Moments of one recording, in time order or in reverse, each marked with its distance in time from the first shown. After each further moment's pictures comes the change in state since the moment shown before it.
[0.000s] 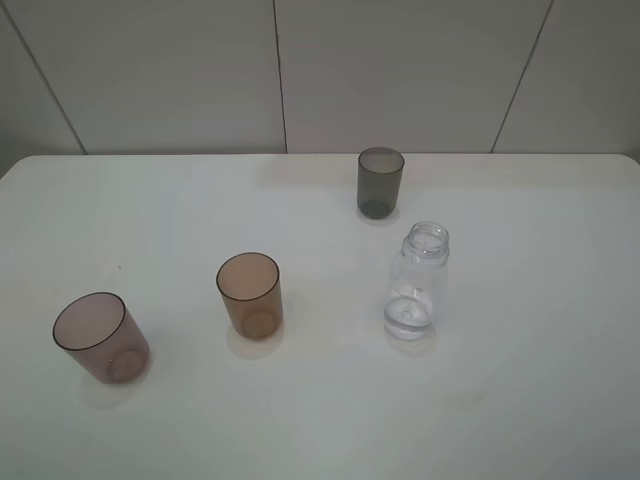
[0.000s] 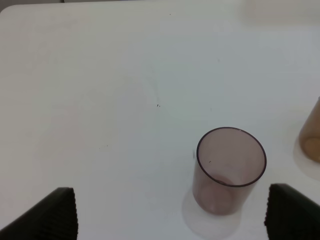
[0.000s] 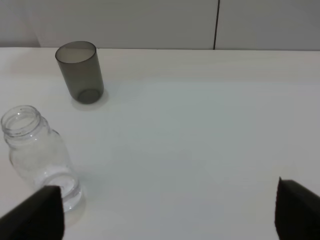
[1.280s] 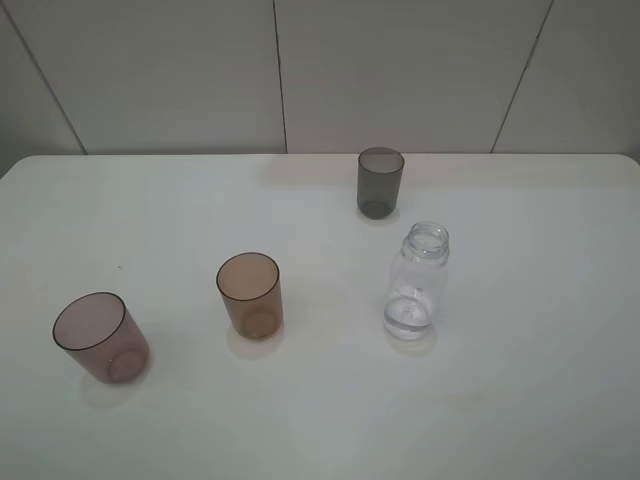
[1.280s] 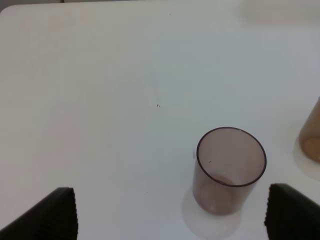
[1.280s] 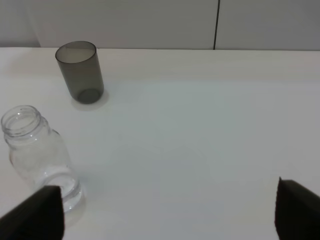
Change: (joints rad) left arm 0.000 0.000 0.000 0.000 0.000 0.000; right arm 0.000 0.000 0.000 0.000 0.000 0.000
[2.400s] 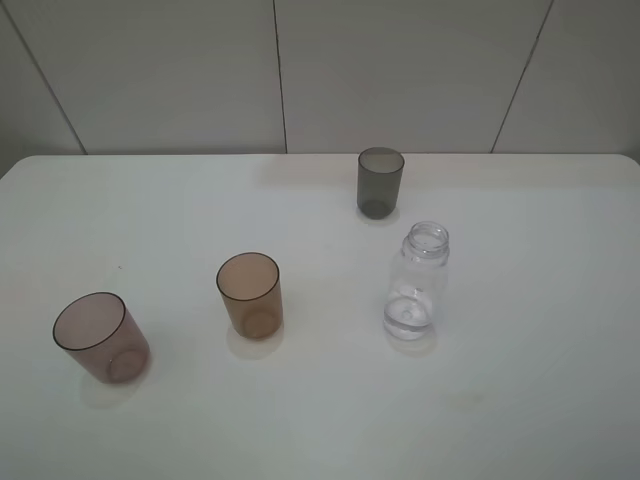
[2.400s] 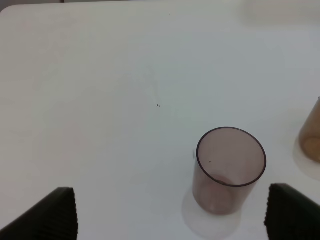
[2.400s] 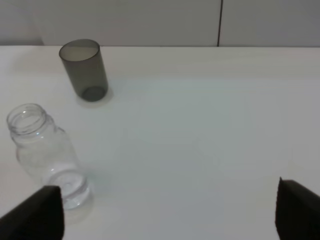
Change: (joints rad) left arm 0.000 0.000 0.000 0.000 0.000 0.000; right arm 0.000 0.039 0.000 0.042 0.000 0.000
